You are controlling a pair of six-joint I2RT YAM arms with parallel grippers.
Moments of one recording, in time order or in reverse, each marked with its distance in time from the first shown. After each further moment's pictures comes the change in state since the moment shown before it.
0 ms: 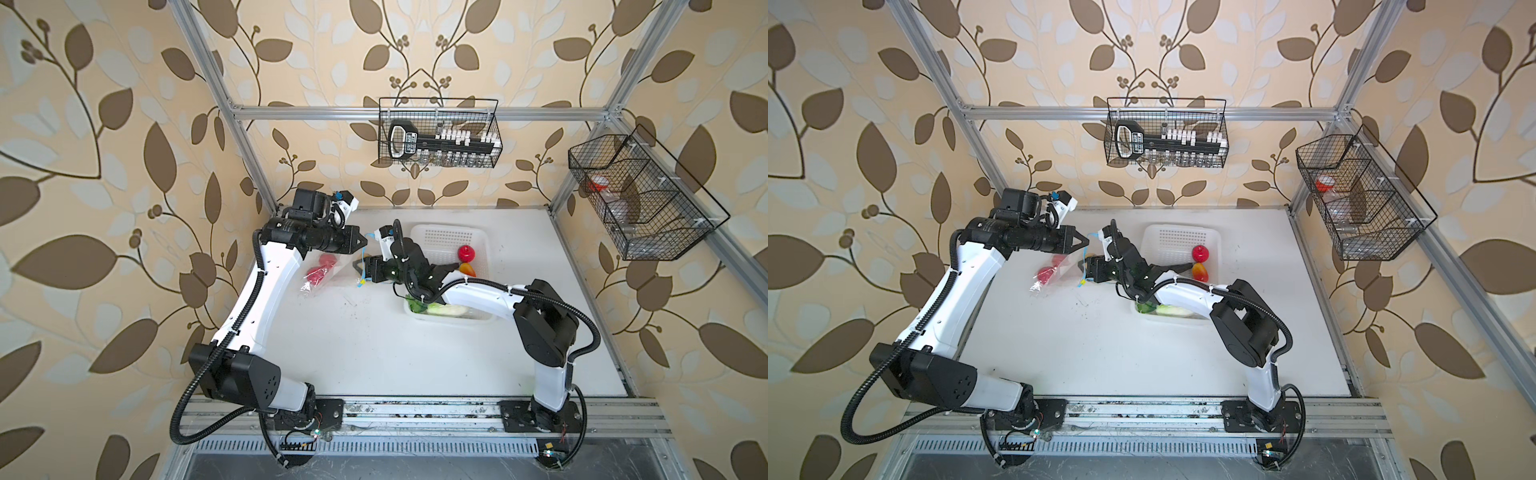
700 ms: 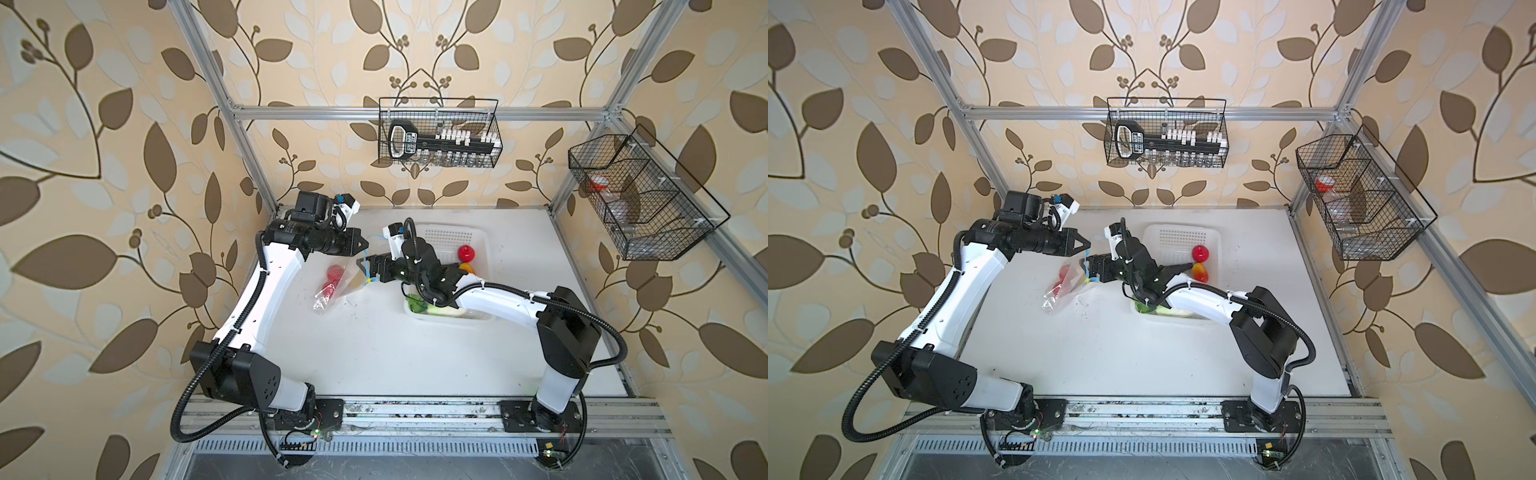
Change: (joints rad) left arm -0.004 0.000 -0.030 0.016 0.000 -0.007; right arm 0.000 -0.145 -0.098 0.007 0.030 -0.015
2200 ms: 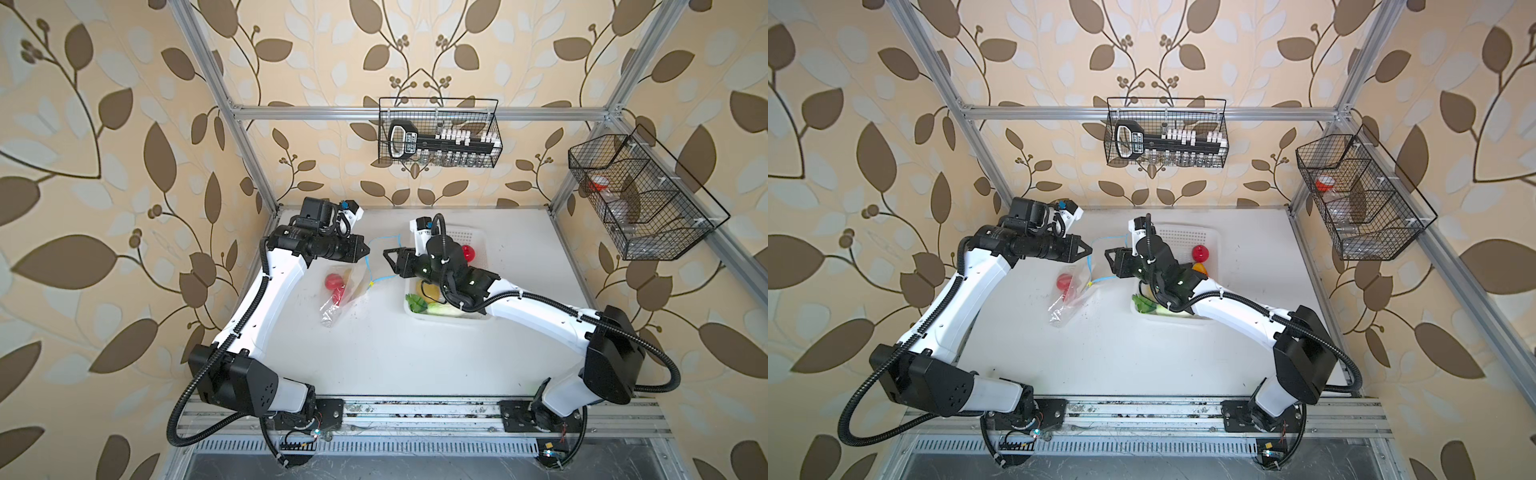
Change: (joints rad) left arm -0.034 -0.033 -0.077 0.036 -0.054 0.019; right arm -0.027 -0.268 -0.154 -0.121 0.111 0.082
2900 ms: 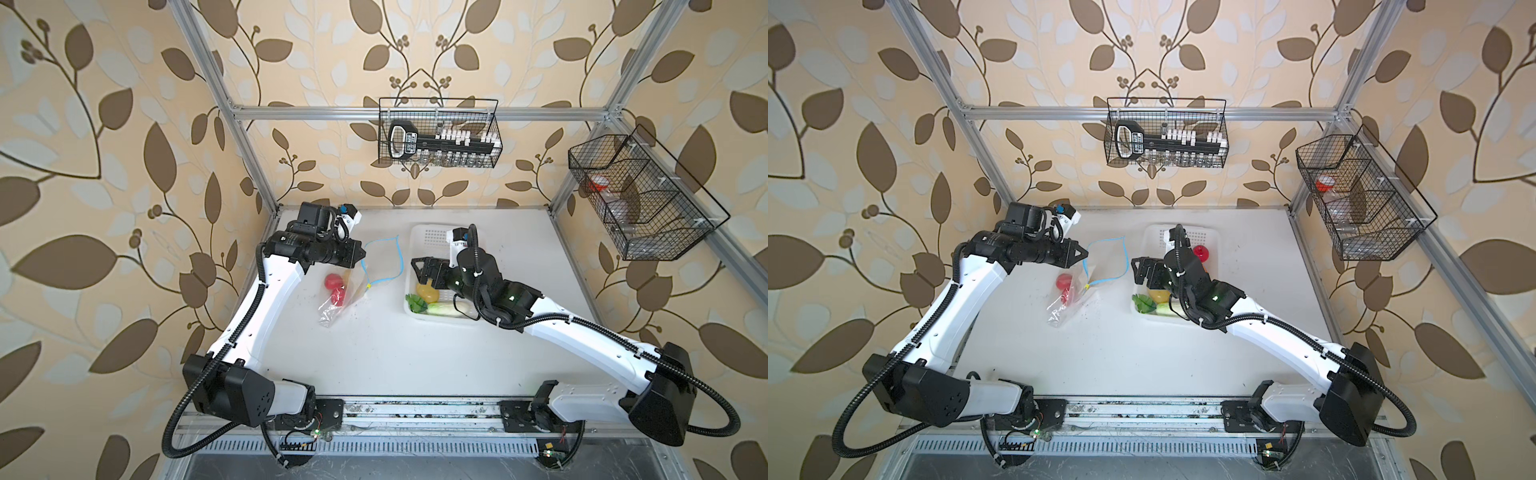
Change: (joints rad) left arm 0.000 -0.056 -0.038 -0.004 -0.058 0.071; right arm -0.044 -0.249 -0.120 -0.251 0.138 0.035
